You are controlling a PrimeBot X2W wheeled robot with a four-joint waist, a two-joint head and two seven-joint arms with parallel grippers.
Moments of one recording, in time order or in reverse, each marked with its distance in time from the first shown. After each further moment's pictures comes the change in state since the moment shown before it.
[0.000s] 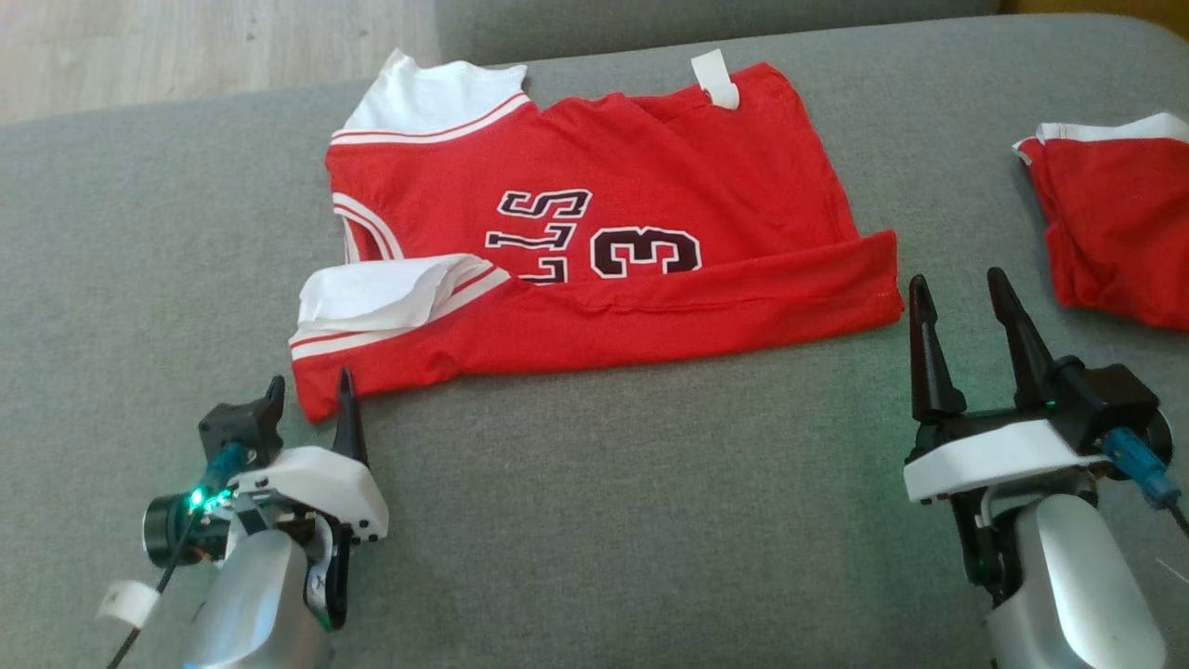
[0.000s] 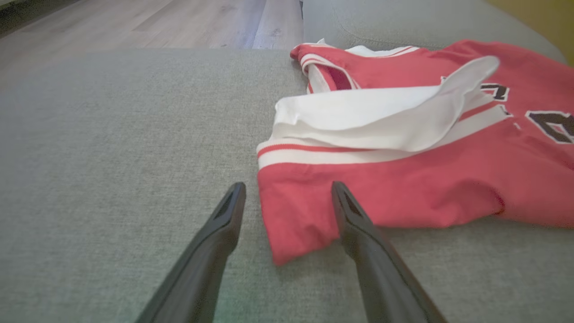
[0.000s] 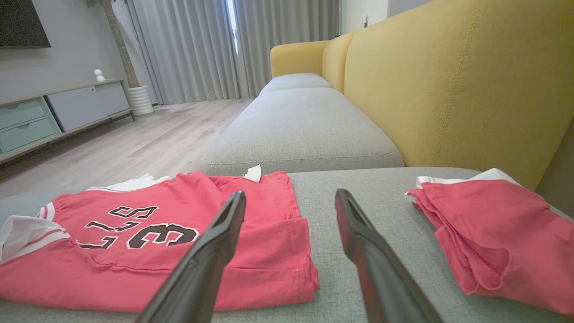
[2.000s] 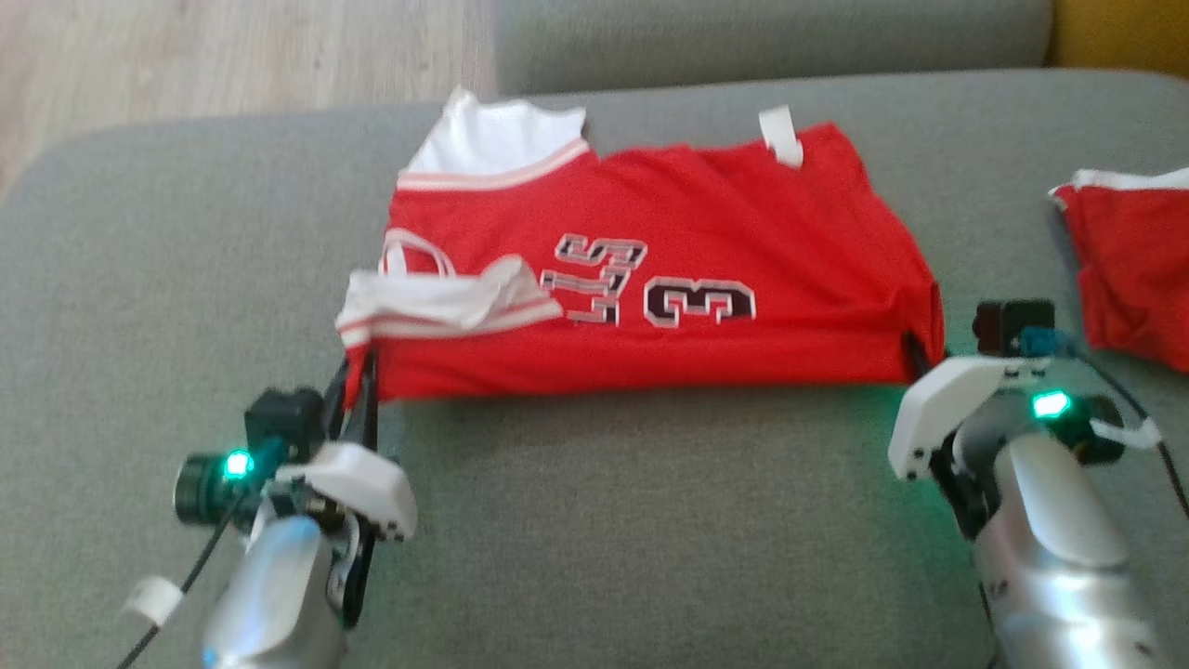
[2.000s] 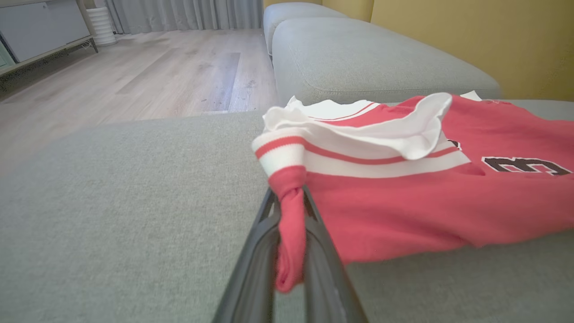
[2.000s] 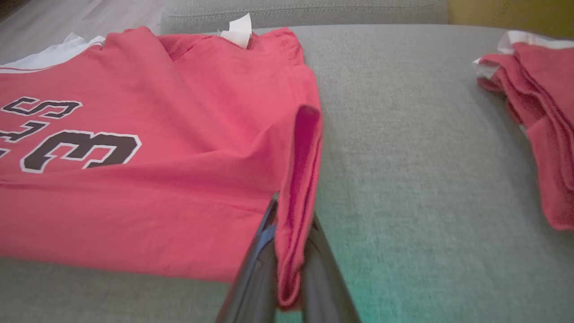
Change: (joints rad) left arm -0.038 0.027 -0.142 0.003 0.009 -0.044 -0.077; right arm -0.300 -0.010 -0.075 0.562 -0.105 0.000 0.317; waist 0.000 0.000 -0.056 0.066
